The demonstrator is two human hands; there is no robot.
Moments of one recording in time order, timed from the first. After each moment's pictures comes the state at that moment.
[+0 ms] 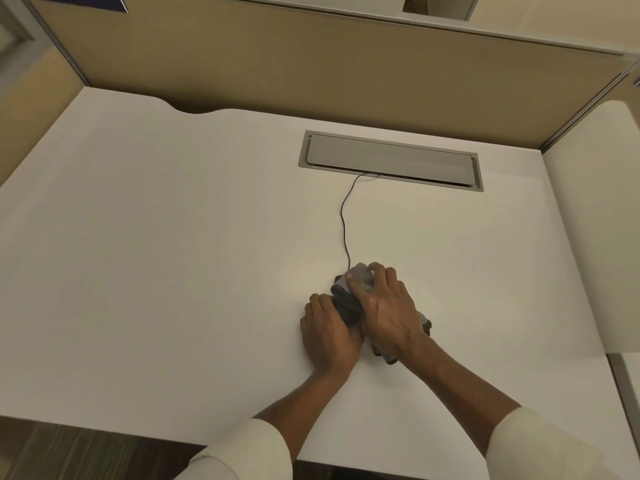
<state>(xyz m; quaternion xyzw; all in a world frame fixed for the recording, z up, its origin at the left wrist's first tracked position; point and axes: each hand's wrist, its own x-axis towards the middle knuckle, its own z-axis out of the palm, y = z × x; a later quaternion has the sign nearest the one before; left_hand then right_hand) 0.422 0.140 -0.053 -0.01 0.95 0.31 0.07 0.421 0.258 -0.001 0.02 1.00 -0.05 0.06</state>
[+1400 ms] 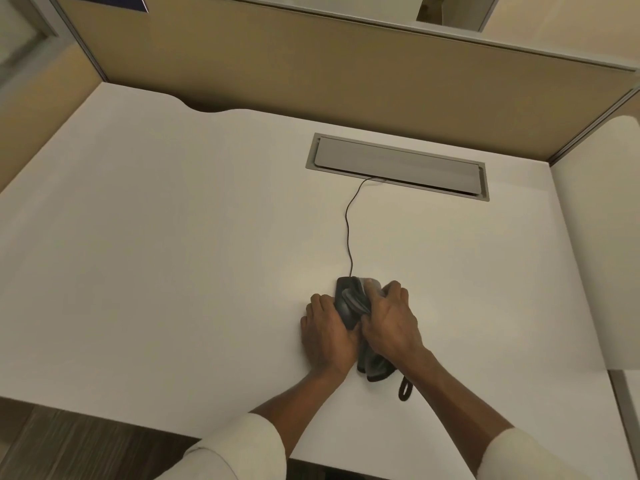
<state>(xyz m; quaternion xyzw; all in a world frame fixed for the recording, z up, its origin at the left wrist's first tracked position) 0.423 0.139 -0.055 0.00 0.94 0.32 0.06 0.430 0.253 0.000 0.16 0.96 -0.18 0.12</state>
